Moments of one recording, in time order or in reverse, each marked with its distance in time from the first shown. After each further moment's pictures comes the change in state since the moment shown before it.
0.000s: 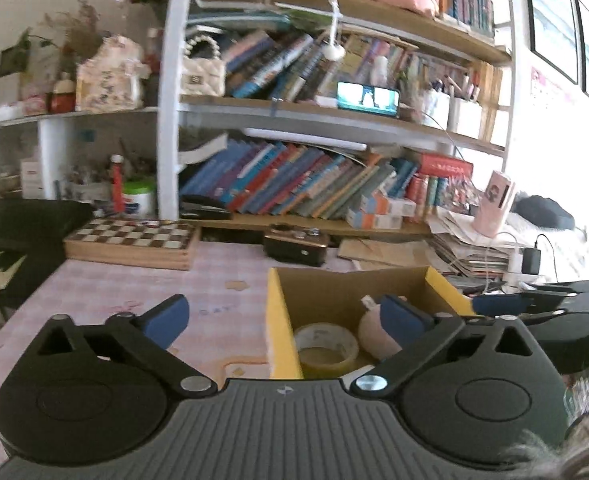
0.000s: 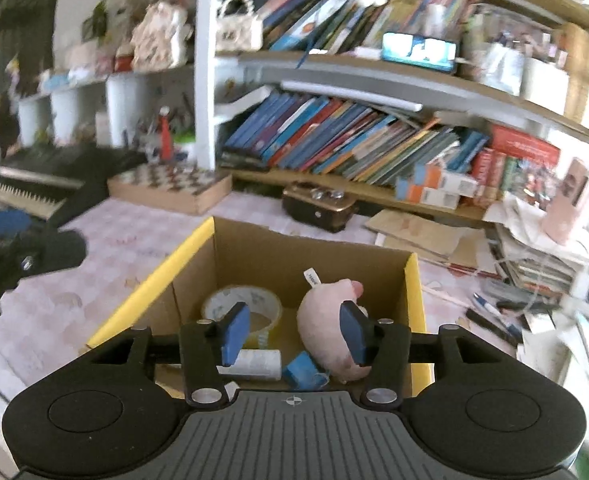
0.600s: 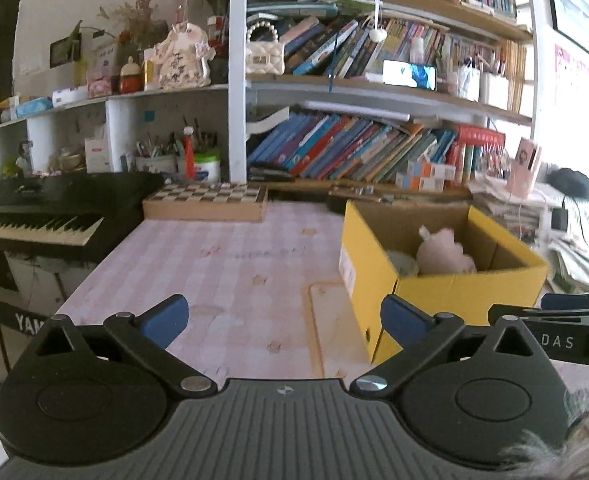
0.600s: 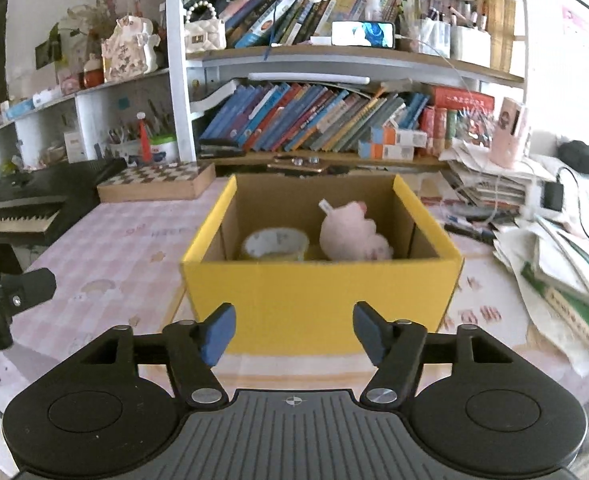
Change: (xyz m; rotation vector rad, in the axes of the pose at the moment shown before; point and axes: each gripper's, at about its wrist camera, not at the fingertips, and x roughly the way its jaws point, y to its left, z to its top) left arm -0.095 0.058 -0.064 0.027 0.062 0.123; right arm -0.070 0.091 -0.073 0.154 0.022 -0.144
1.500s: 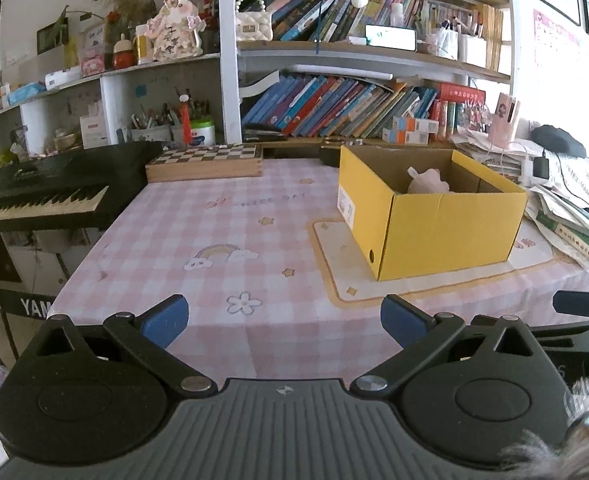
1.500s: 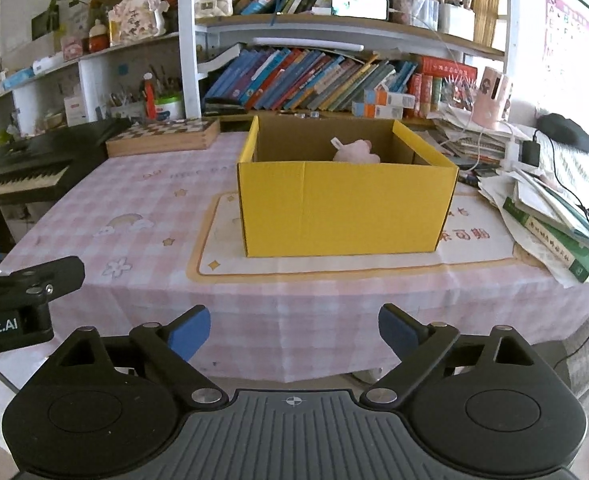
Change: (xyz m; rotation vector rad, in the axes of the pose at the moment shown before) left arm -0.041 0.025 -0.041 0.062 0.094 -0.040; right arm -0.047 0.049 -0.059 0.011 0.079 -0.060
